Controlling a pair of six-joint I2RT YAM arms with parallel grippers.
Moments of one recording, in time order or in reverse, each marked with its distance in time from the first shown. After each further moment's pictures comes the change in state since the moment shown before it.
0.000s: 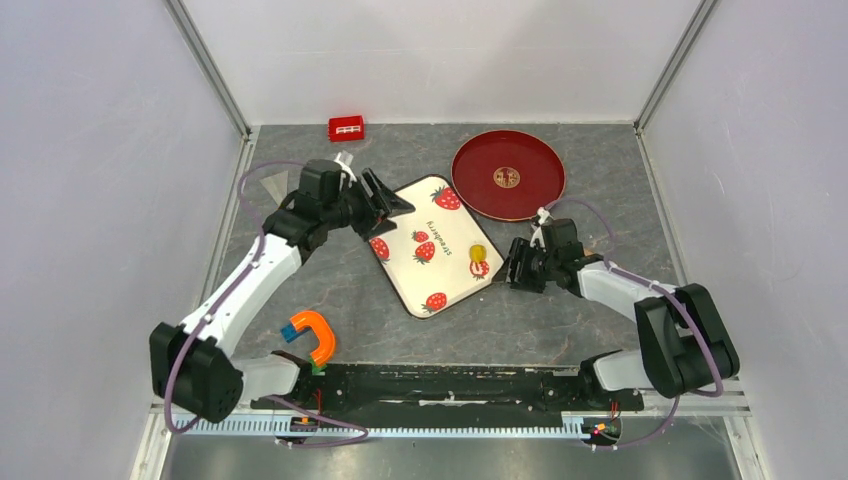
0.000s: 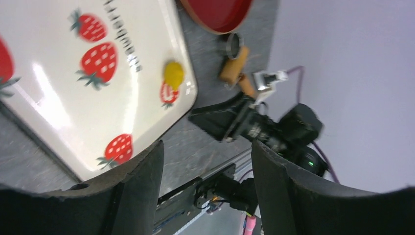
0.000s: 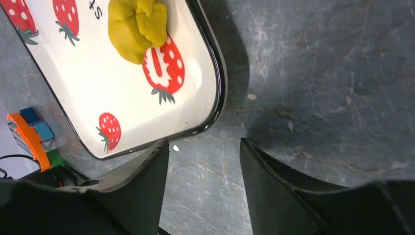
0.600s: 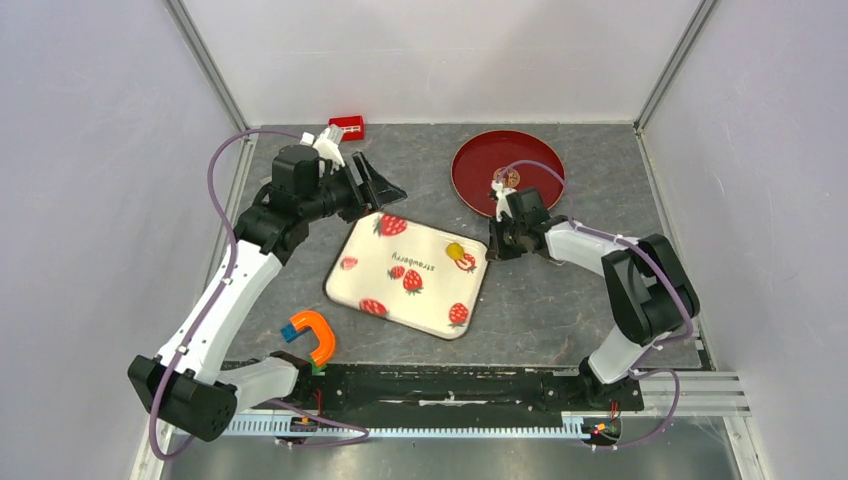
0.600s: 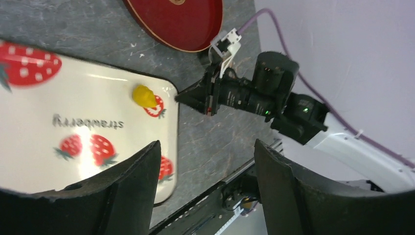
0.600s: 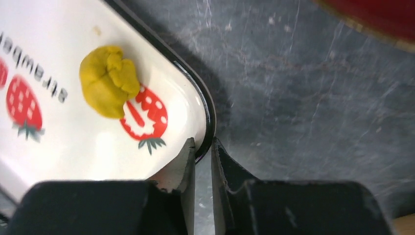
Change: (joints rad) left arm 0.010 -0.124 0.176 -0.072 0.005 0.230; right arm 0.105 0.297 0.330 -0.058 0.130 -0.335
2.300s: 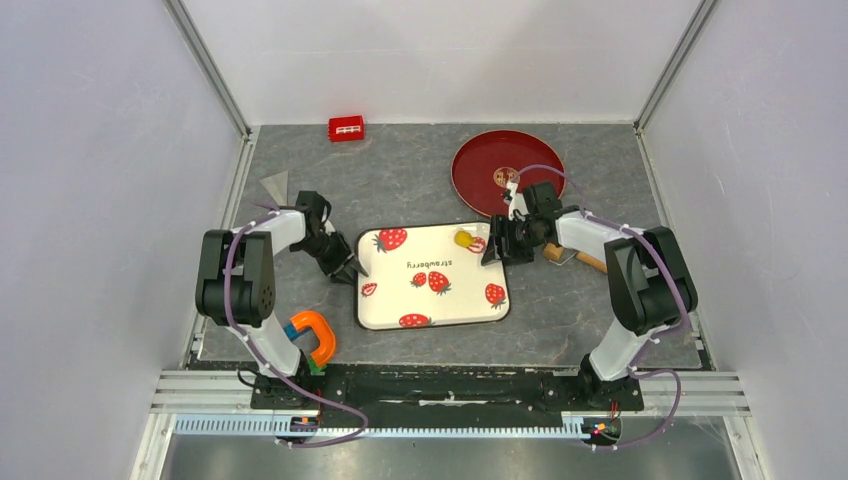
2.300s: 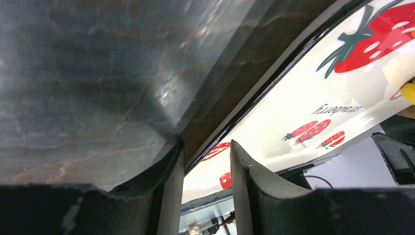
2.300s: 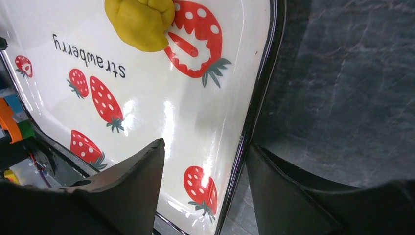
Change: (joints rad) left arm 0.311 0.579 -0.262 -0.212 0.047 0.130; right arm -0.098 0.045 0.067 -0.174 -0.253 0.031
